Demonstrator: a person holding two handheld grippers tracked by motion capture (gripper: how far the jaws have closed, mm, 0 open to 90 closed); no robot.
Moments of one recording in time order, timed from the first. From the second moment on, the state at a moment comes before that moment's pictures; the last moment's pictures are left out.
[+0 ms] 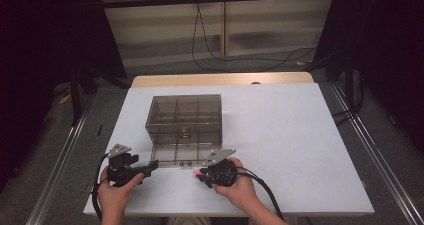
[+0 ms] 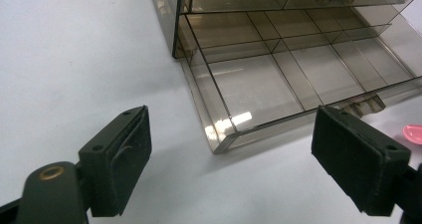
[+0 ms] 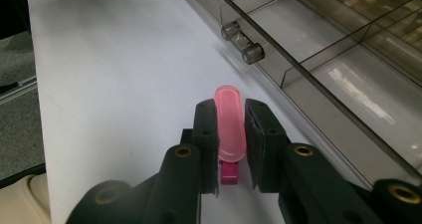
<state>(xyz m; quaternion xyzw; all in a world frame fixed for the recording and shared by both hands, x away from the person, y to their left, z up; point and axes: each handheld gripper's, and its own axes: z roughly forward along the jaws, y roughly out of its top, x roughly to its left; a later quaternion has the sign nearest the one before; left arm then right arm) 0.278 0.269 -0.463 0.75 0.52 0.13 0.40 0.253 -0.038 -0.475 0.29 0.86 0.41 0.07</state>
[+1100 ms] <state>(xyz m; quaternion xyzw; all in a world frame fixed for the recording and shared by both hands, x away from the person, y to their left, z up) 0.278 0.266 -0.464 0.75 0.51 0.12 0.40 0.265 -0.054 -0.441 0.30 0.85 0.43 0.06</state>
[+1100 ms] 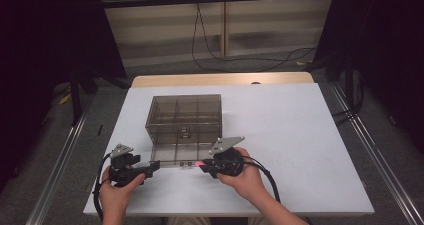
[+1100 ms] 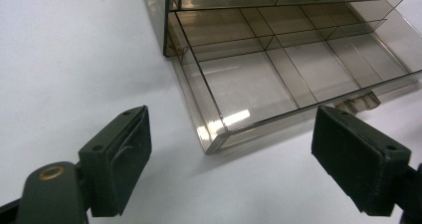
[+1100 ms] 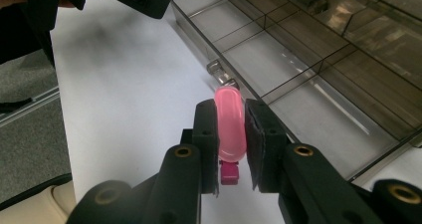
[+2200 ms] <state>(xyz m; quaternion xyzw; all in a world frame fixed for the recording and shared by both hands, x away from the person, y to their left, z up) 0.275 0.269 -0.465 0.75 0.51 0.12 0.40 0.288 -0.058 -0.431 0.33 0.84 0.43 0.09</state>
